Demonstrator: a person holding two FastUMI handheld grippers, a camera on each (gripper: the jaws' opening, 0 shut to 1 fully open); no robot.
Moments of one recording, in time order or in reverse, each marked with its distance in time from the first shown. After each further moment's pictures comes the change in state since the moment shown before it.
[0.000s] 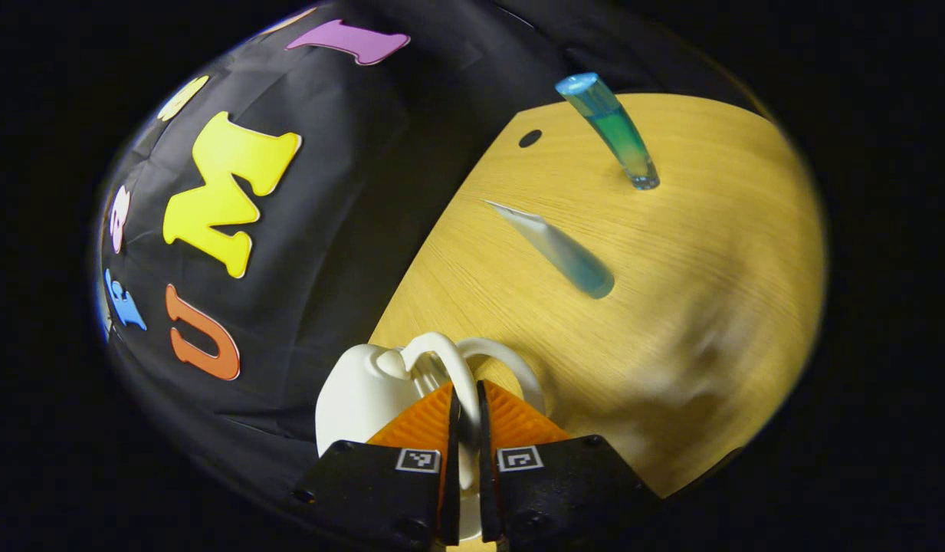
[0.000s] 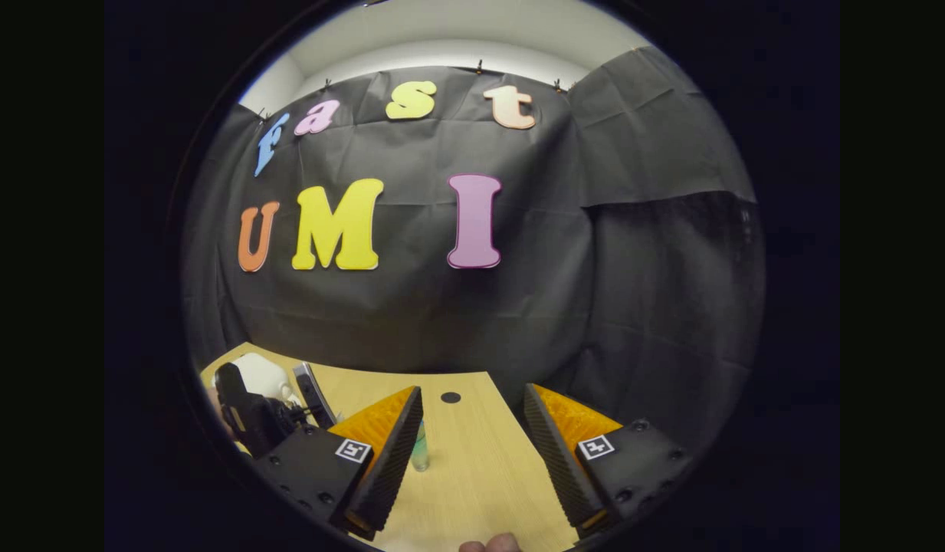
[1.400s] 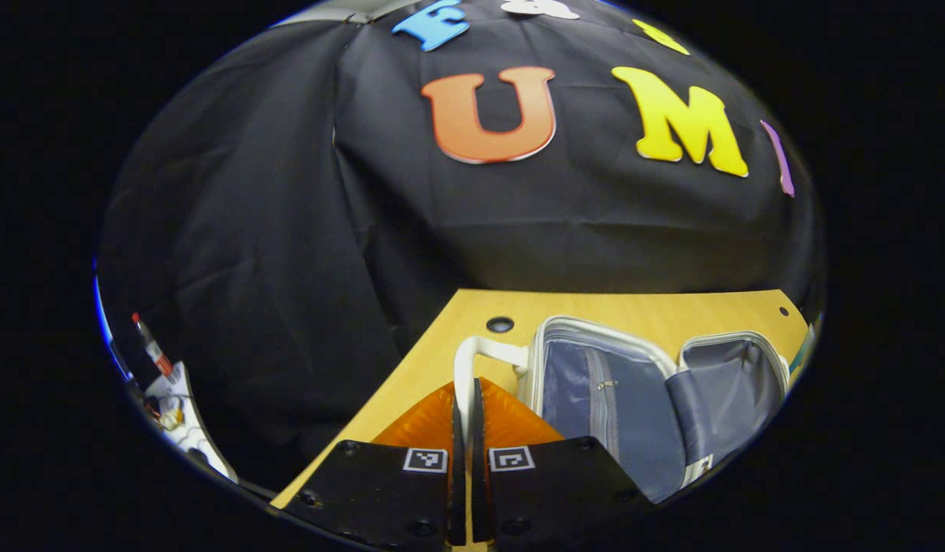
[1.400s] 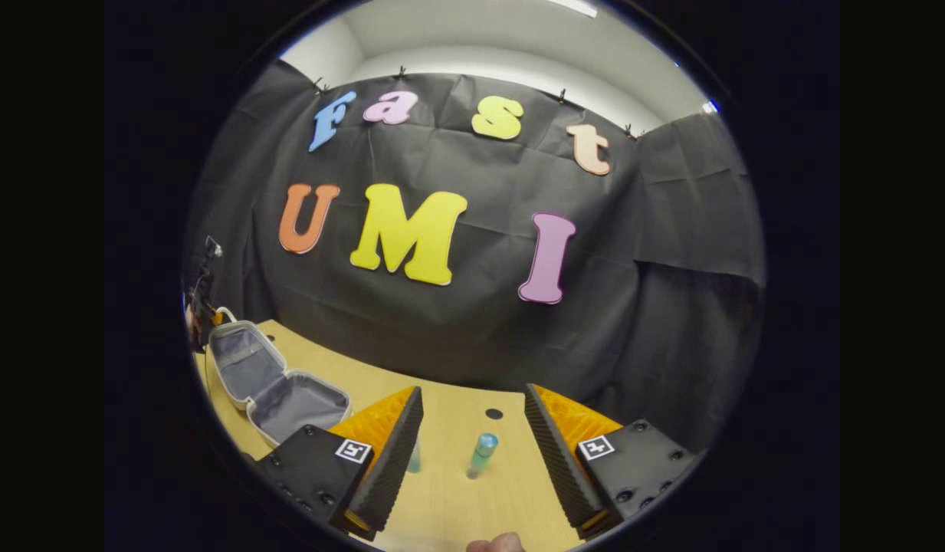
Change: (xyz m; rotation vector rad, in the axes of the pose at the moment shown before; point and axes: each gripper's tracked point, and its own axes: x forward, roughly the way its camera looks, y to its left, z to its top) left arm 0.045 0.300 -0.361 -1.073 -0.036 0.254; right arm -0.052 0.144 0.042 -0.216 -0.013 0.095
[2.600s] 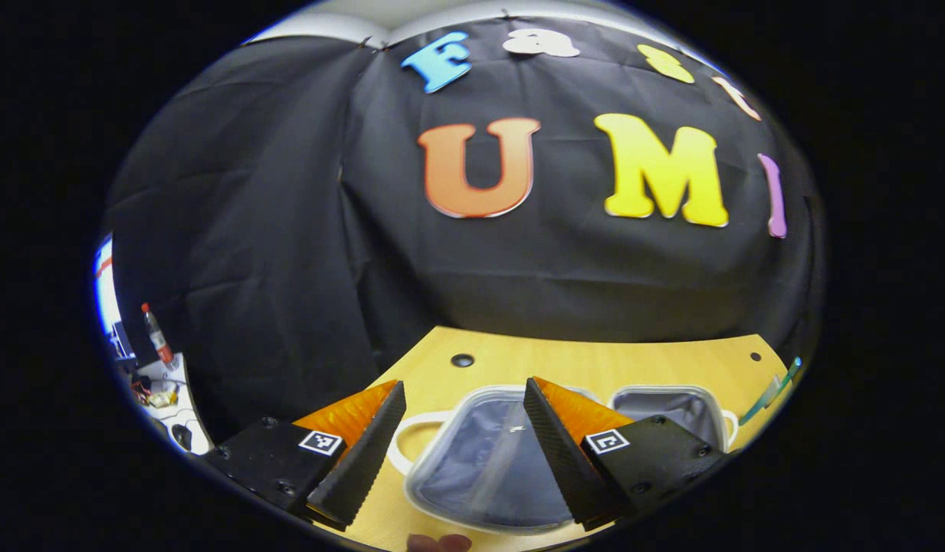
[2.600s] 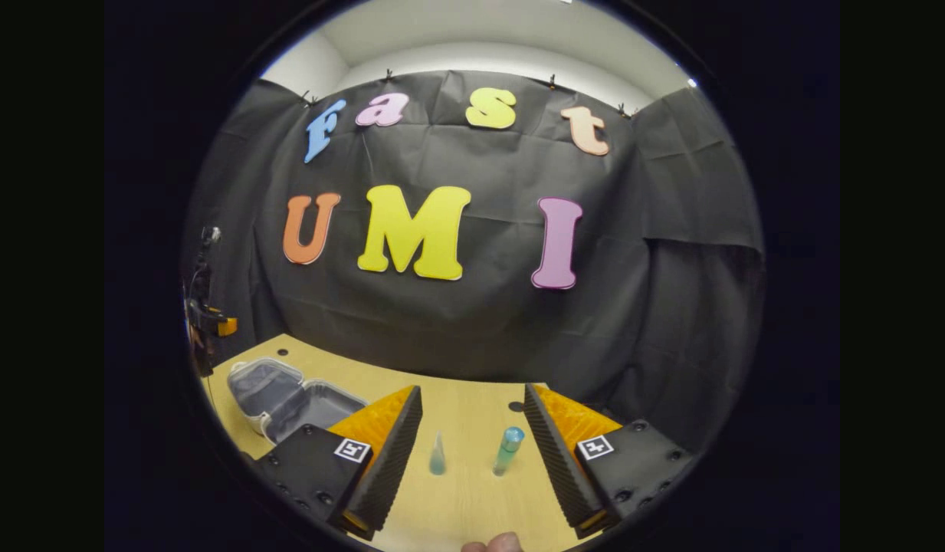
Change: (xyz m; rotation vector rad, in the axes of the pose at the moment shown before) left arm -0.126 -0.116 0.095 0.006 -0.230 -0.024; right arm 0.014 0.013 -0.012 0.134 0.011 0.081
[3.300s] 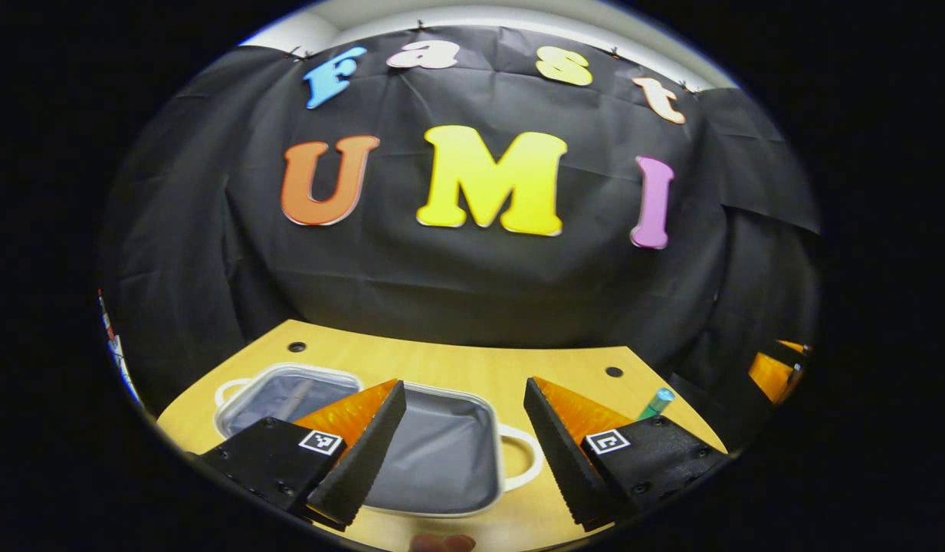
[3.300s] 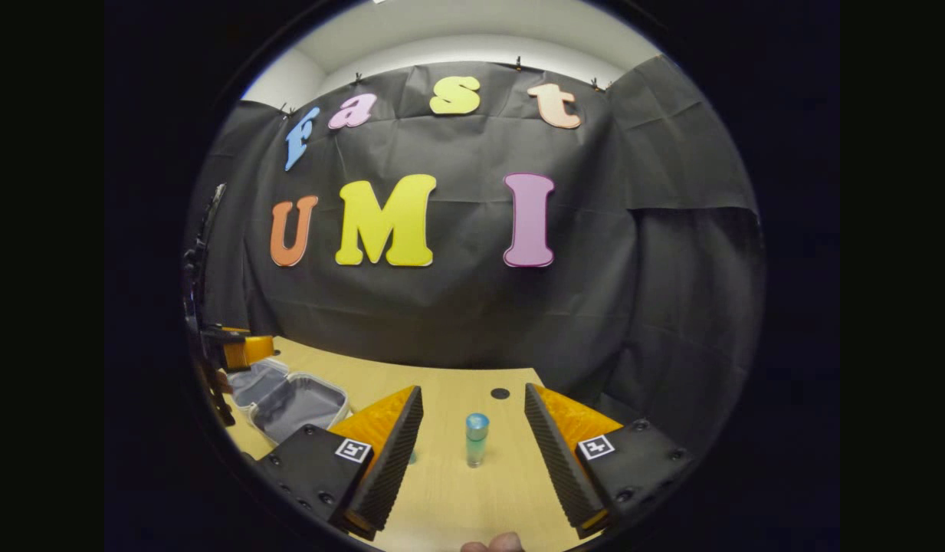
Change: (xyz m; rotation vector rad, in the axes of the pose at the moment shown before) left arm -0.092 -0.298 -0.011 -0.033 0.029 -0.386; right arm 0.012 -0.090 -0.031 0.049 0.036 -0.031
